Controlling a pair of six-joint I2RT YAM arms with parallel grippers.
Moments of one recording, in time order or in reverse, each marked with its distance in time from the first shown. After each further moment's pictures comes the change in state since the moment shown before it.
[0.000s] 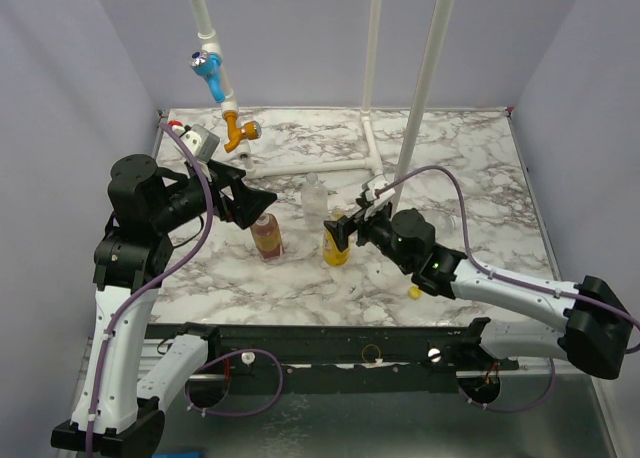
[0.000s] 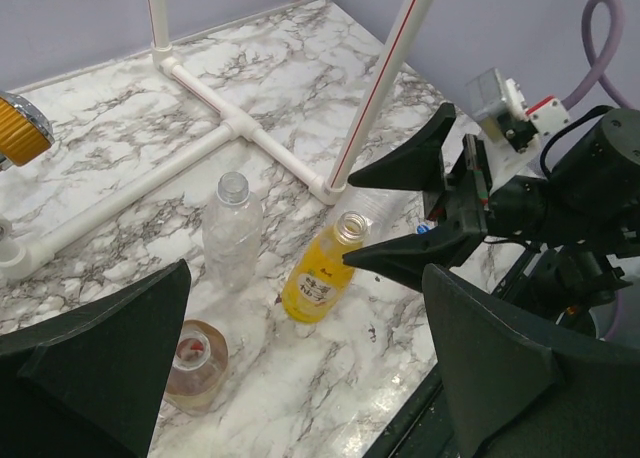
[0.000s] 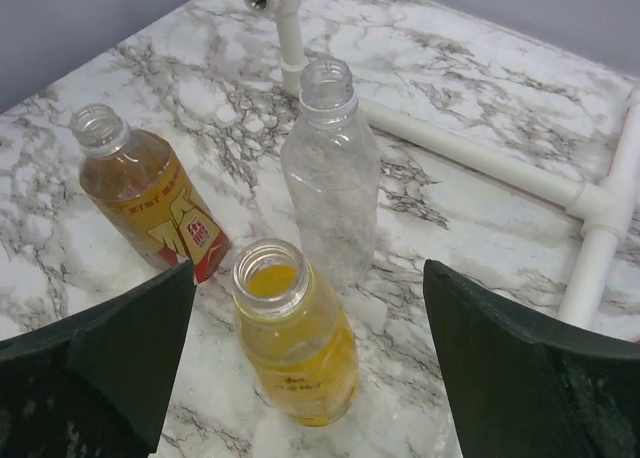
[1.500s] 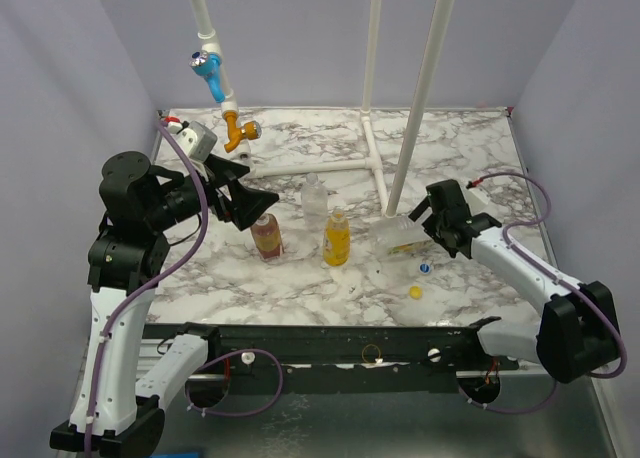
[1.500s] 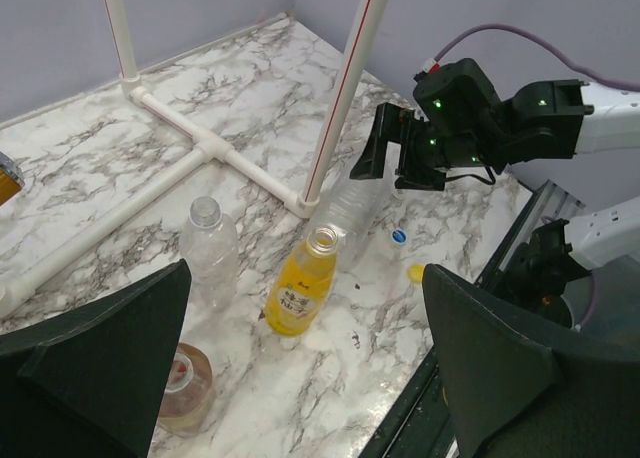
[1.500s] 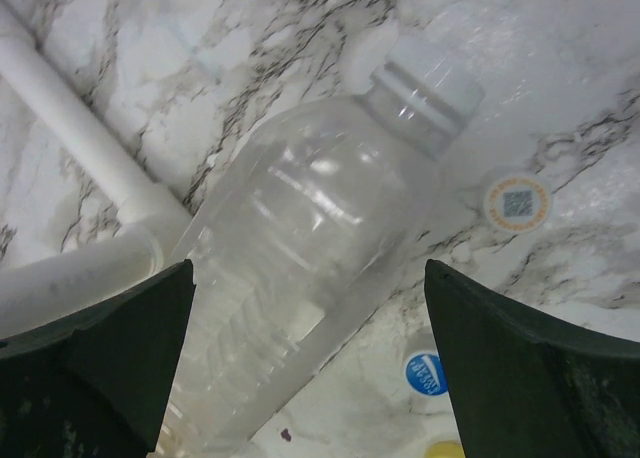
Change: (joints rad) left arm 0.000 0.011 0.056 0.006 0.073 -0.005; right arm -0.557 0.017 0.086 -0.873 0.178 0.954
